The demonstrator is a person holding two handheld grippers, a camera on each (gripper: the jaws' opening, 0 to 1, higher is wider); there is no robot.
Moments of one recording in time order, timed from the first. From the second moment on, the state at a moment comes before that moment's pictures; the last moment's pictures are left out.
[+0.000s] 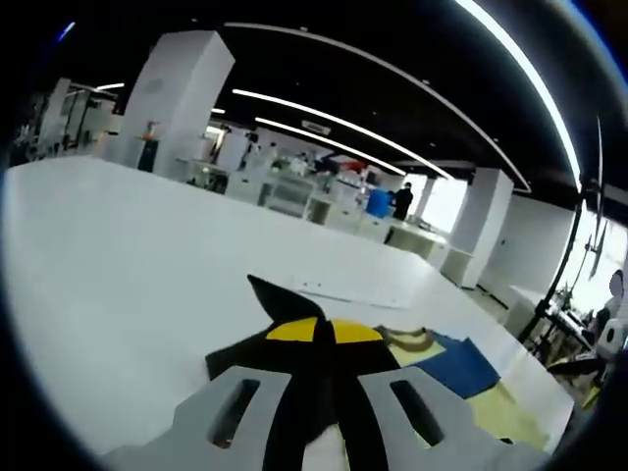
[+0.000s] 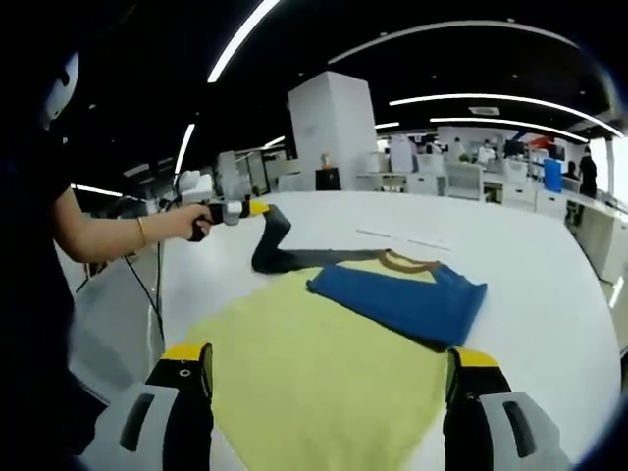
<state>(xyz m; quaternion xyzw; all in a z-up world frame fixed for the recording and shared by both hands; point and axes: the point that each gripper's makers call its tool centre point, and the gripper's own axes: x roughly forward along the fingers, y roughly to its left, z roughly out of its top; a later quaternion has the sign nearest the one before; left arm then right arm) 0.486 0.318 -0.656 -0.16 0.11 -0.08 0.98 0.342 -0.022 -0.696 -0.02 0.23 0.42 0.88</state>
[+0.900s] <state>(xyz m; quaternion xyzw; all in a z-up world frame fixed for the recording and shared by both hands) 0.511 0.224 -0.641 -0.19 0.10 -0.17 0.96 0.333 -0.032 -0.708 -0.02 0.25 0.41 0.88</state>
